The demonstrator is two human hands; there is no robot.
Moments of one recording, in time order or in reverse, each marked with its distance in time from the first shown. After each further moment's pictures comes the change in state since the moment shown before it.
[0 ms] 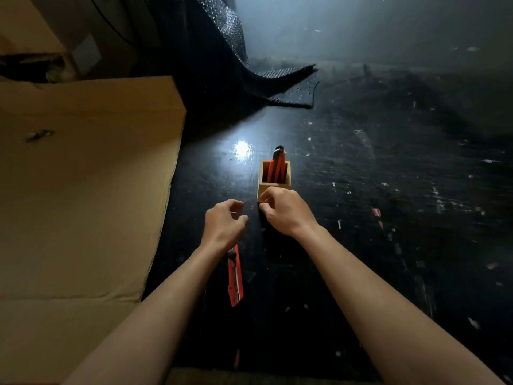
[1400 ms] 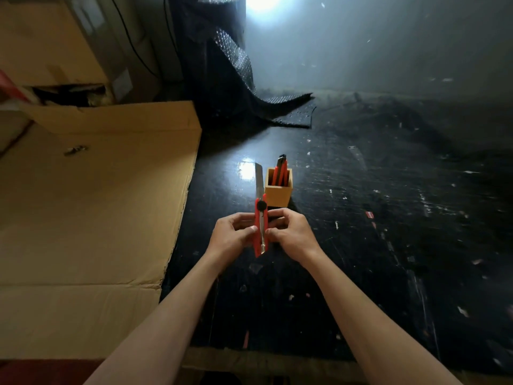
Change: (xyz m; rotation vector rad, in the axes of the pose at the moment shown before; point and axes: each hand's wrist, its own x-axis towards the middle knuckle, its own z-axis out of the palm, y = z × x) left_hand -0.080 0.002 -0.032 -0.560 -0.184 -0.009; right_hand -0.093 -0.014 0.010 0.622 -0.003 0.107
